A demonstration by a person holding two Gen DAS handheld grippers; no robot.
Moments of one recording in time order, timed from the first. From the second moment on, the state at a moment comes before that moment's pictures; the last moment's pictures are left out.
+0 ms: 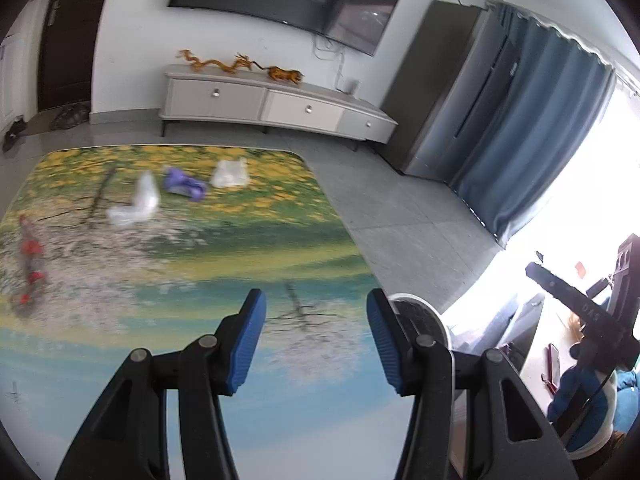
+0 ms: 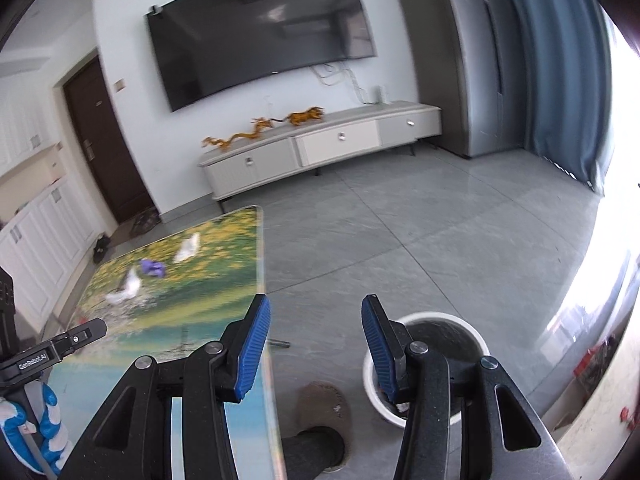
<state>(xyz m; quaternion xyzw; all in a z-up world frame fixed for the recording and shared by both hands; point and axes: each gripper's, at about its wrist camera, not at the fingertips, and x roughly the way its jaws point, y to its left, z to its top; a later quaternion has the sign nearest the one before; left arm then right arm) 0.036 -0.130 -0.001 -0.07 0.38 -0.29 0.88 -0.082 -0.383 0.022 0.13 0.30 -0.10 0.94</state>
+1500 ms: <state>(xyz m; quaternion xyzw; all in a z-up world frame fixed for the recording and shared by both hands) 0.179 0.095 -0.097 -0.13 0.42 -0.08 0.90 0.192 -0.147 -0.066 0.03 0.43 0.17 0.89</state>
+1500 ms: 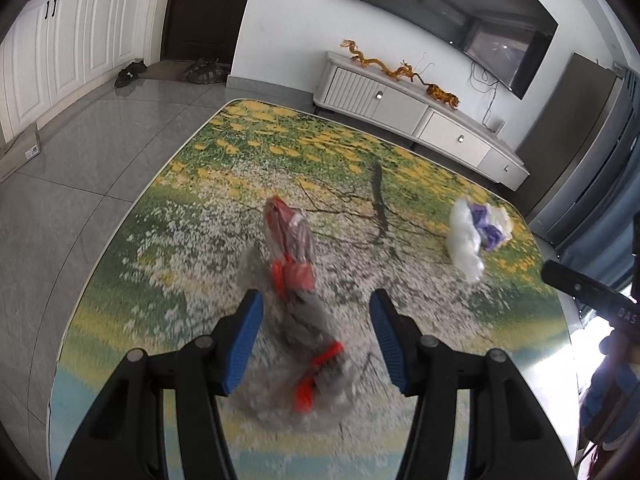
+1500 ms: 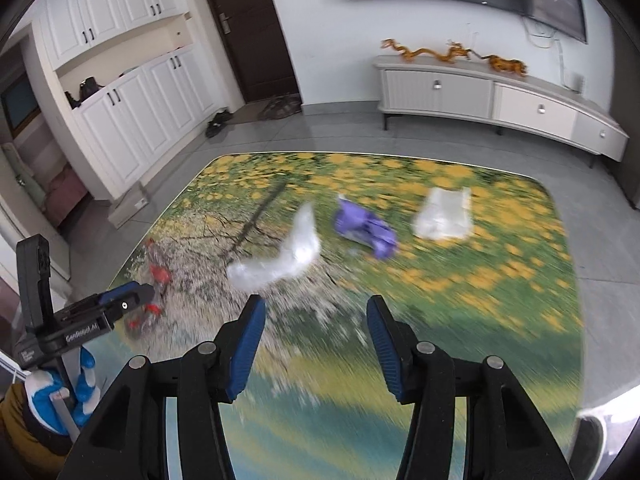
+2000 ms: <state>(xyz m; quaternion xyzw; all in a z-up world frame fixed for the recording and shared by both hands) 0.194 0.089 -0.106 -0.11 0.41 -0.09 0.90 0.254 -0.119 -0.112 0.06 0.44 0.20 0.87</state>
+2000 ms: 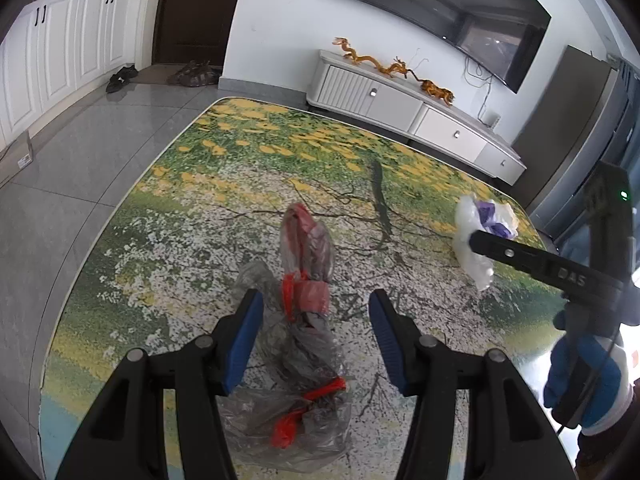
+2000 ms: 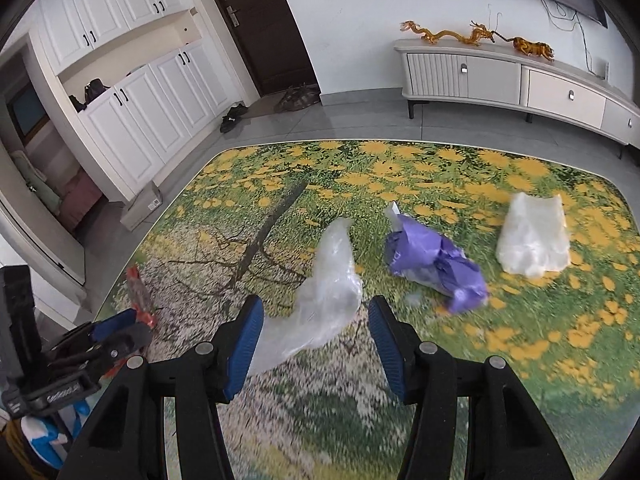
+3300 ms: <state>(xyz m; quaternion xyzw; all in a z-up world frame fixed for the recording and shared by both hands) 0.076 -0.006 -0.024 0.00 0.32 -0.03 0.95 0.069 -0.200 -0.050 0.11 0.37 0.18 0.91</state>
